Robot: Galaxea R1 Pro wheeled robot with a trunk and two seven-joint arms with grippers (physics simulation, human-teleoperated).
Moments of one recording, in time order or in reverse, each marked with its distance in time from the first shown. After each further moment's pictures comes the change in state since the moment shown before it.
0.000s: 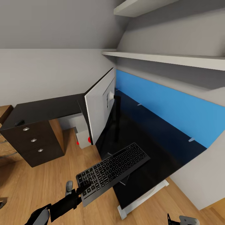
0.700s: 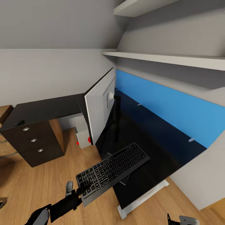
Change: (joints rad) left arm 0.000 0.000 0.002 0.004 0.000 0.025 0.003; right arm 0.000 0.000 0.000 0.000 0.000 0.000 0.000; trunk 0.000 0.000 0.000
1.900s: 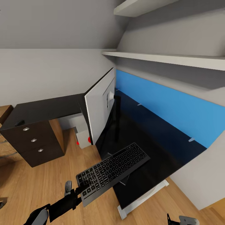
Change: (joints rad) left arm 0.000 0.001 0.020 0.000 0.000 0.014 0.000; right arm 0.000 0.001 0.000 0.000 0.001 0.000 0.000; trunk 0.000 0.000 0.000
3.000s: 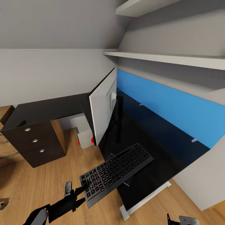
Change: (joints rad) left arm 0.000 0.002 0.010 0.002 0.009 0.086 -0.005; right arm 0.000 0.000 0.000 0.001 0.000 0.000 0.000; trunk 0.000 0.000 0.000
